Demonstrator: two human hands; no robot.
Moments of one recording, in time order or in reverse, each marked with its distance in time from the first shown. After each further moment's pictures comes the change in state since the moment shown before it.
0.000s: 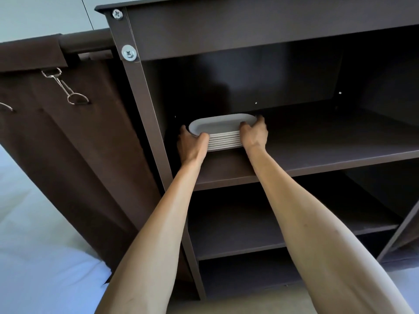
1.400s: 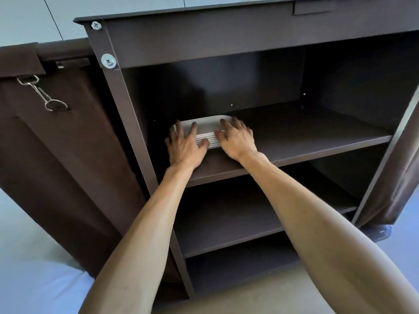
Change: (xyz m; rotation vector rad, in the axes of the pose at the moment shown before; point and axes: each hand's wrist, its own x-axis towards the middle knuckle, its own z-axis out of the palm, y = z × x) left_hand -0.012 0.003 0.016 0.852 -0.105 0.469; right_hand -0.019 0.006 -0.042 -0.791 -0.172 -0.453
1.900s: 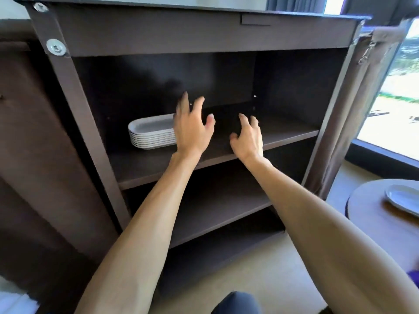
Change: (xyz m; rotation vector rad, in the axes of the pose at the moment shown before) left_hand -0.025 0.111 -0.014 -0.481 0.237 0.231; right_hand -0.072 0.069 -0.069 0.093 0.257 0.302
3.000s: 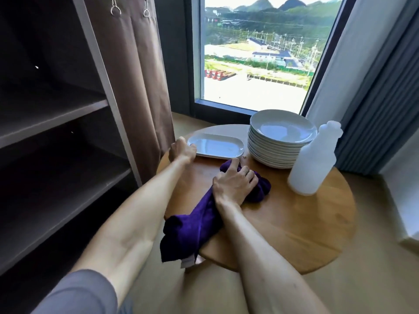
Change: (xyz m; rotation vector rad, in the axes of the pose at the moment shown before) left_hand -0.220 0.378 0.330 -0.297 -0.840 -0.176; right_hand -0.205 0.371 -0.245 -0.654 0.575 0.826
